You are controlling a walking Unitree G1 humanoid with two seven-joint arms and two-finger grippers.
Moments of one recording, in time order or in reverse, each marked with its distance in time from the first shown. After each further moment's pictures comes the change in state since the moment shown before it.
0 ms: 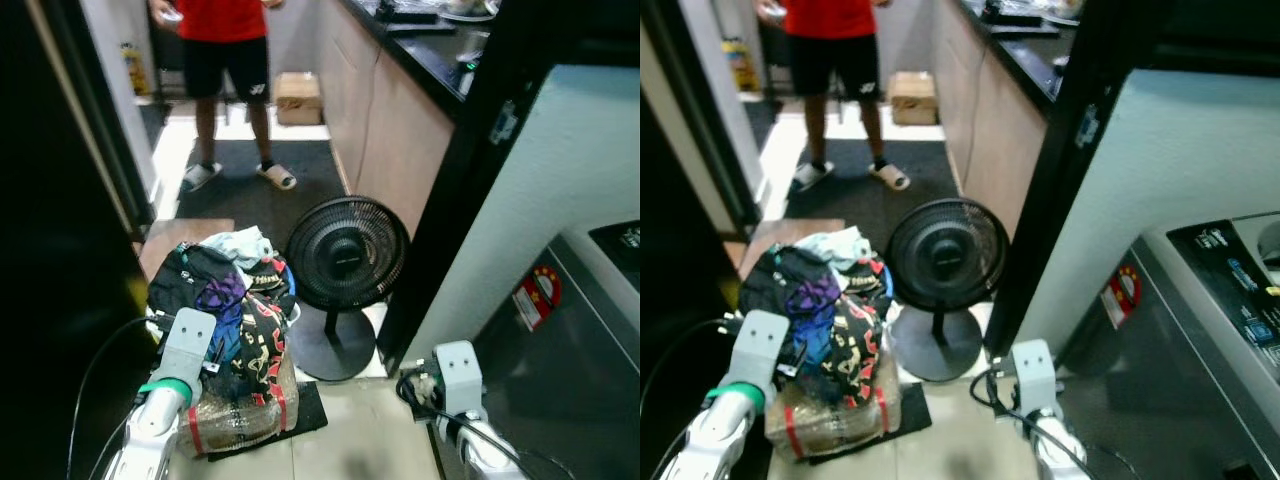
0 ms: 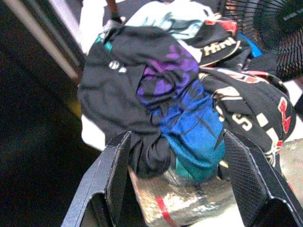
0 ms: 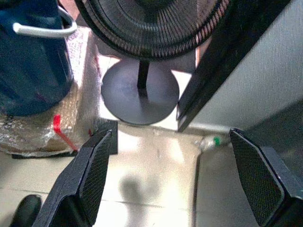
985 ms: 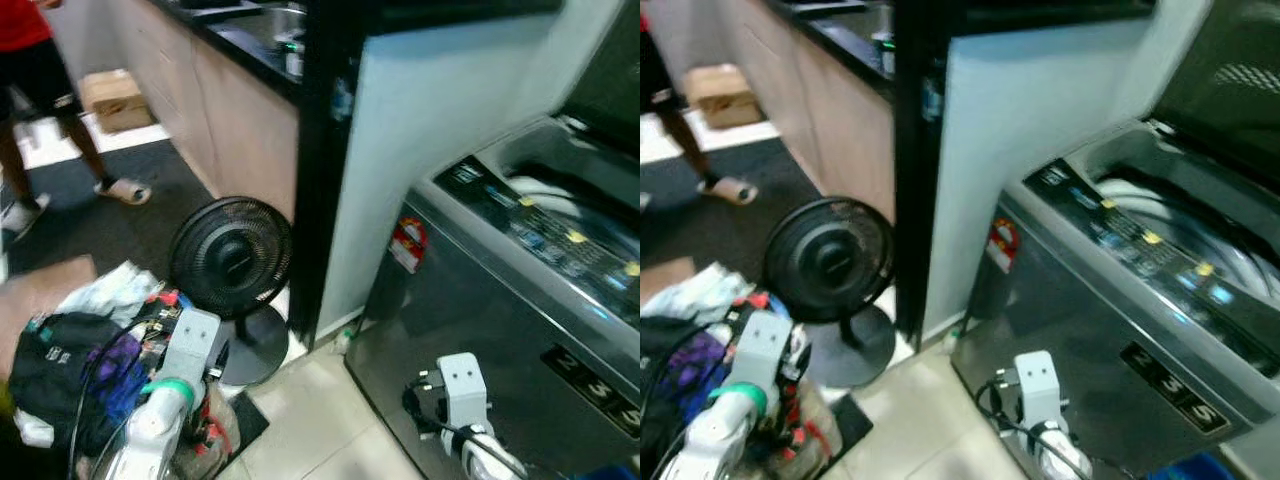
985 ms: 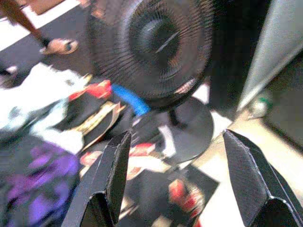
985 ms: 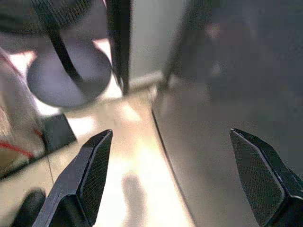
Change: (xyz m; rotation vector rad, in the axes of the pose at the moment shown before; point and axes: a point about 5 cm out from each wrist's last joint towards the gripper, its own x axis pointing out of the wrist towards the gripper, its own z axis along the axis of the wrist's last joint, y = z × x) left arm -0.006 0.002 -0.007 0.014 0.047 -0.021; right arm -0.002 0.004 0.001 0.001 0.015 0.011
